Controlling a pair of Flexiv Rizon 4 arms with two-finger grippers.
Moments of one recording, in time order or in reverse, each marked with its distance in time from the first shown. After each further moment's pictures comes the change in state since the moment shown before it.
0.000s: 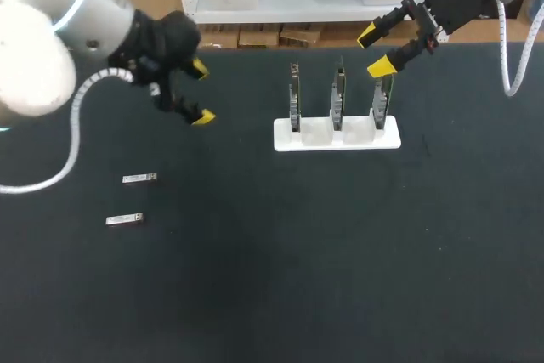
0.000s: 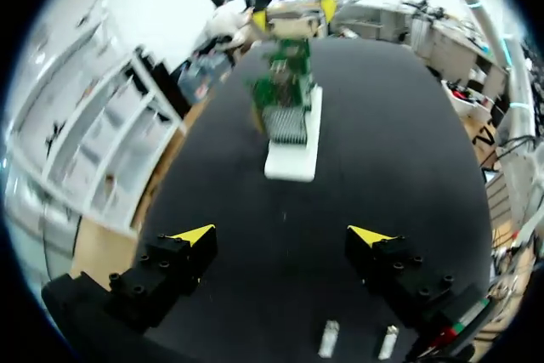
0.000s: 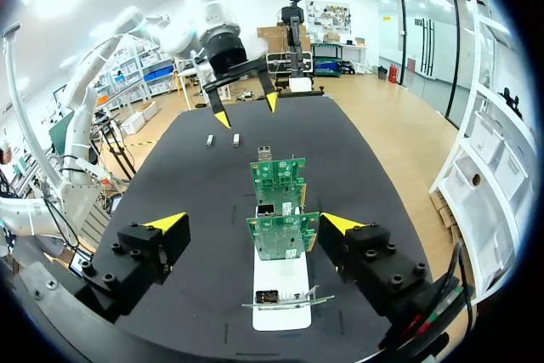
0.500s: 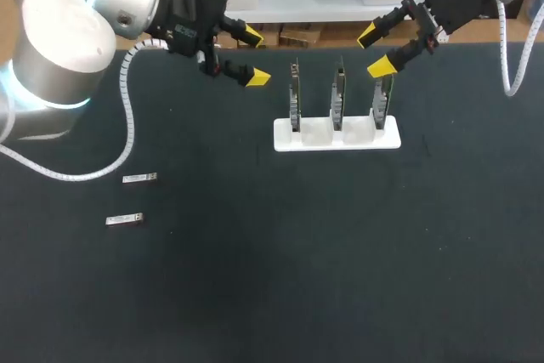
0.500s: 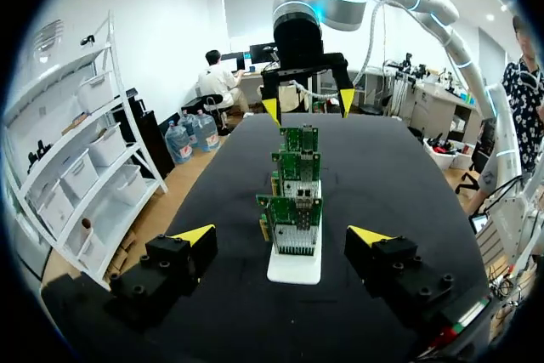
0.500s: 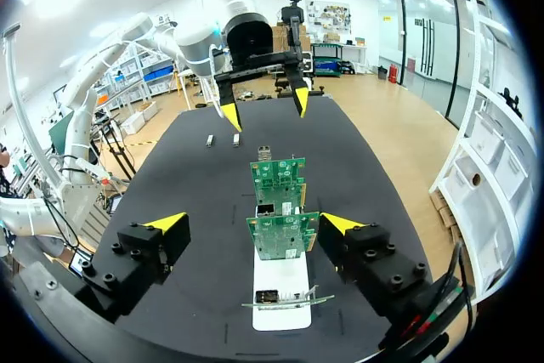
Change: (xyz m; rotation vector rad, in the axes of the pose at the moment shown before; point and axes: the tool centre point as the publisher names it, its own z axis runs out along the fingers) left arm -0.117 0.023 0.021 0.124 -0.375 0.016; right arm 0.000 0.000 0.000 0.000 0.000 0.000
